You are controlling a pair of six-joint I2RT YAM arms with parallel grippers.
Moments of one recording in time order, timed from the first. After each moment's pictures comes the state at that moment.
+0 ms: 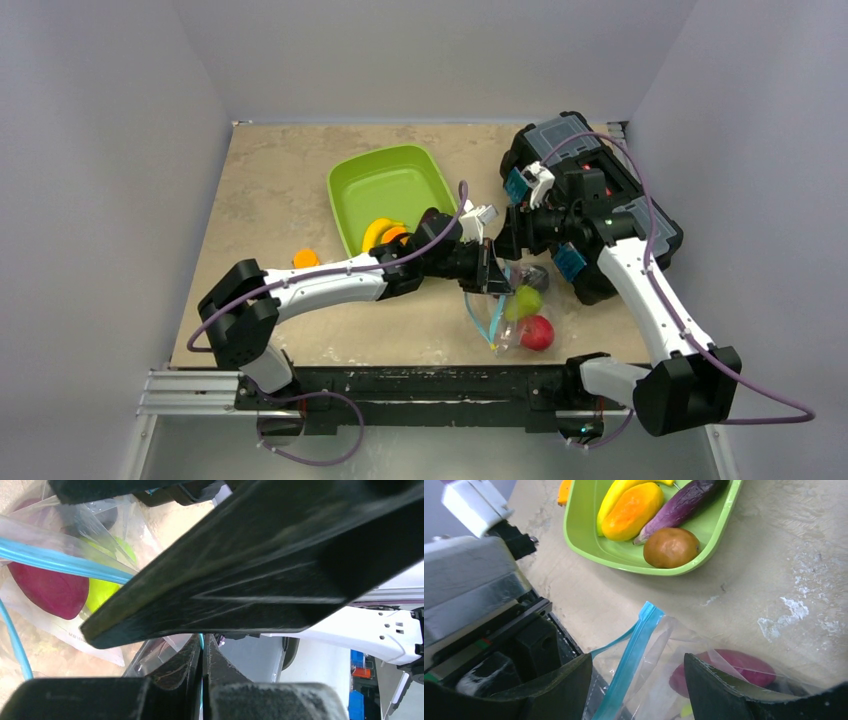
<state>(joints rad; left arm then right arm) -1.04 1.61 1.10 0.13 0.37 -0.92 0.18 1.18 1.05 -0.72 -0.73 0.04</state>
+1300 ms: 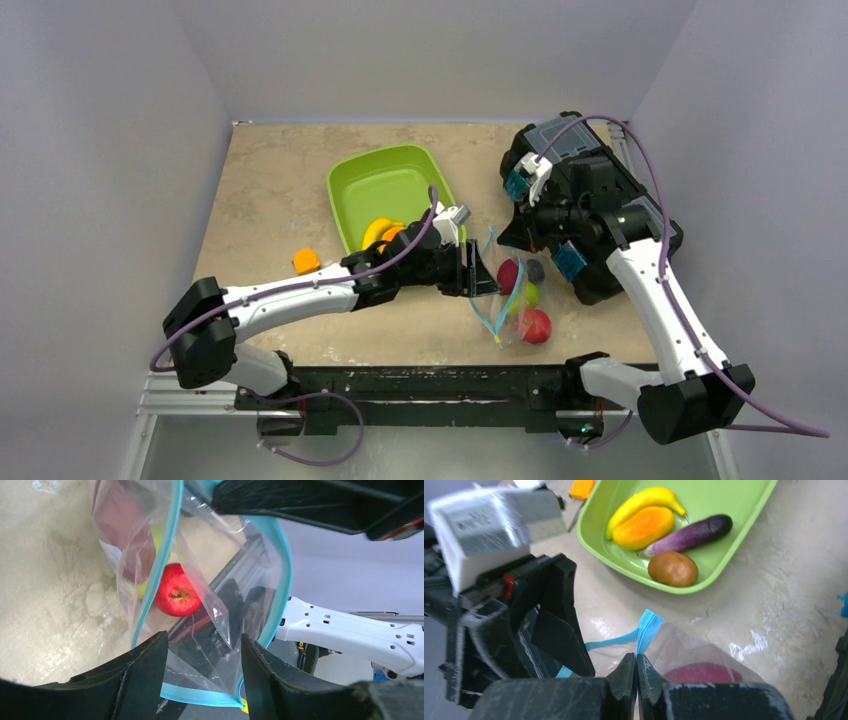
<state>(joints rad) -1.04 1.43 0.99 0.05 0.20 -0.92 0.24 1.13 1.18 -0.85 -0.68 -0.20</state>
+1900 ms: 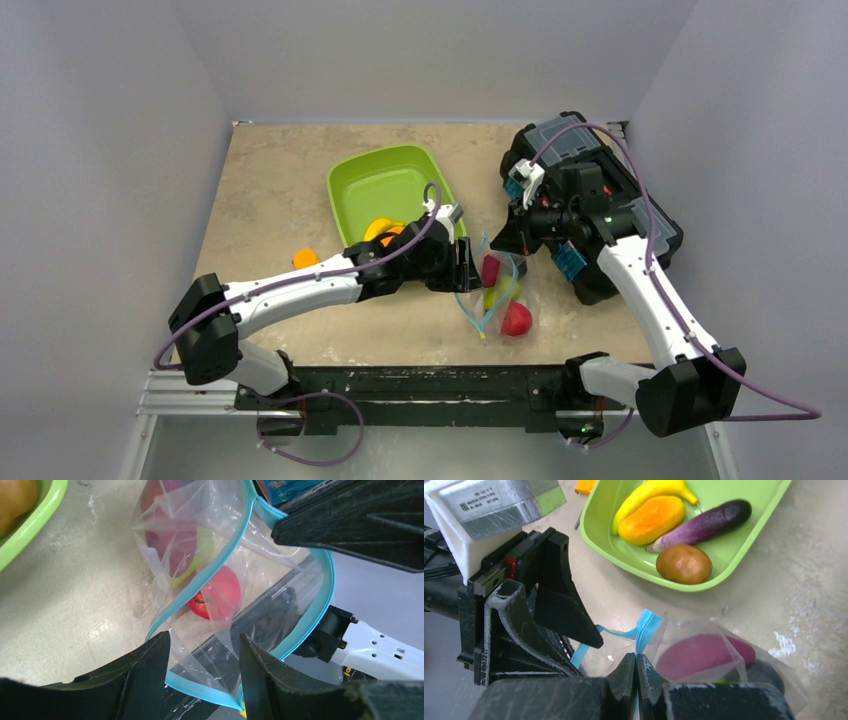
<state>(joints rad) -1.03 1.46 1.10 -0.28 0.04 -0.88 0.24 1.18 1.12 -0.75 -0.75 -0.15</state>
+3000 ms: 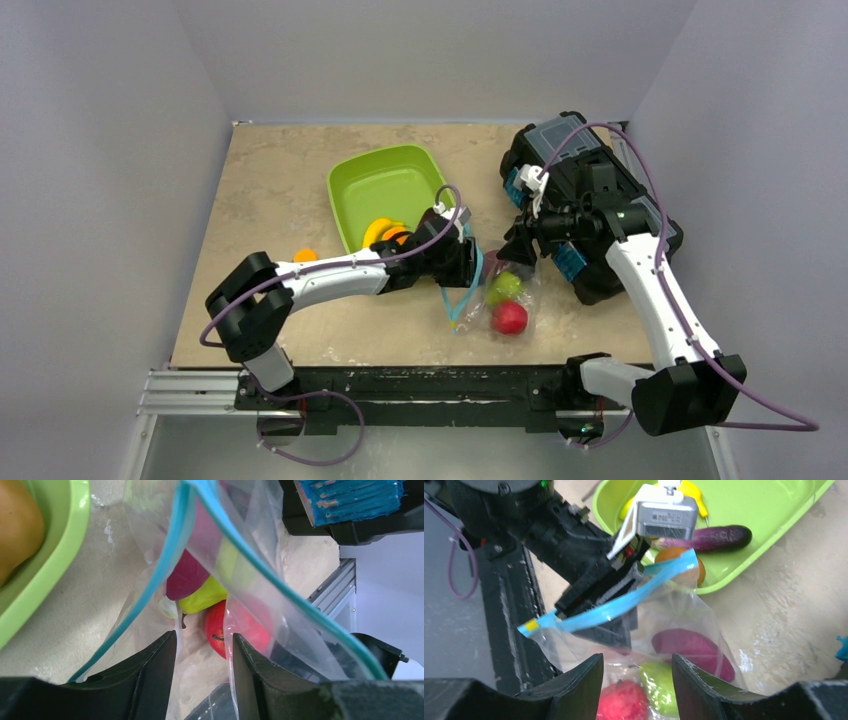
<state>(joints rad) -0.96 1.66 1.04 -0.04 0.10 -0.85 0.16 1.18 1.15 -0.92 -0.86 -0.60</state>
